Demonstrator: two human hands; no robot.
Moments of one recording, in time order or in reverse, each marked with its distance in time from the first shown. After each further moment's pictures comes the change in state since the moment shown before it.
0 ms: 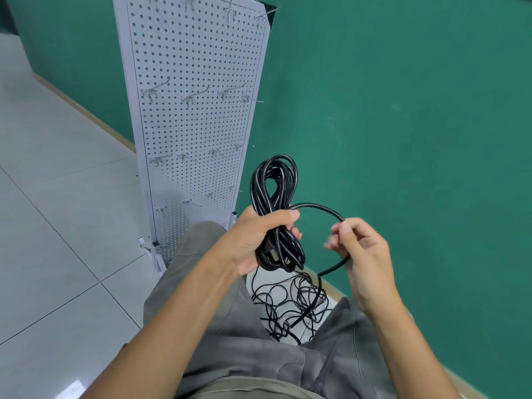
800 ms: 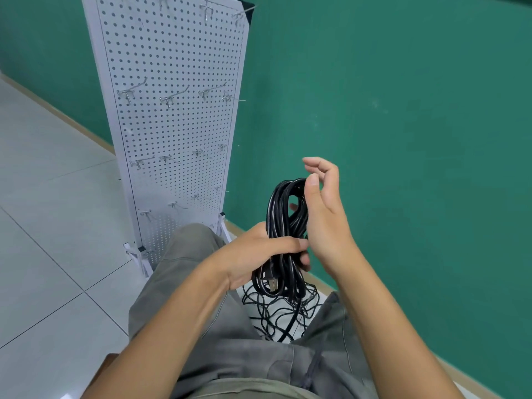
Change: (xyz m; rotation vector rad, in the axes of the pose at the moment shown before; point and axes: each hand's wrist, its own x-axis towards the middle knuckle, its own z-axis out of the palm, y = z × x) left_hand -0.007 -0.011 0.018 0.268 -0.242 -0.050; right_hand 0.022 -0.047 0.049 -0.314 -0.013 -0.093
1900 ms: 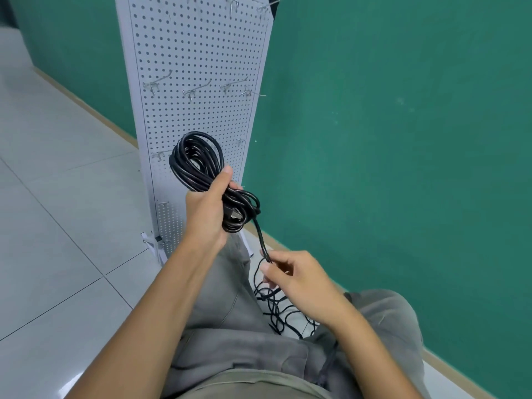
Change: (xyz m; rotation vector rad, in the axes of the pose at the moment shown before) left_hand 0.004 0.009 -0.071 -0.471 0.914 0.340; right_hand -0.054 0.053 0.028 -0.207 -0.561 0.128
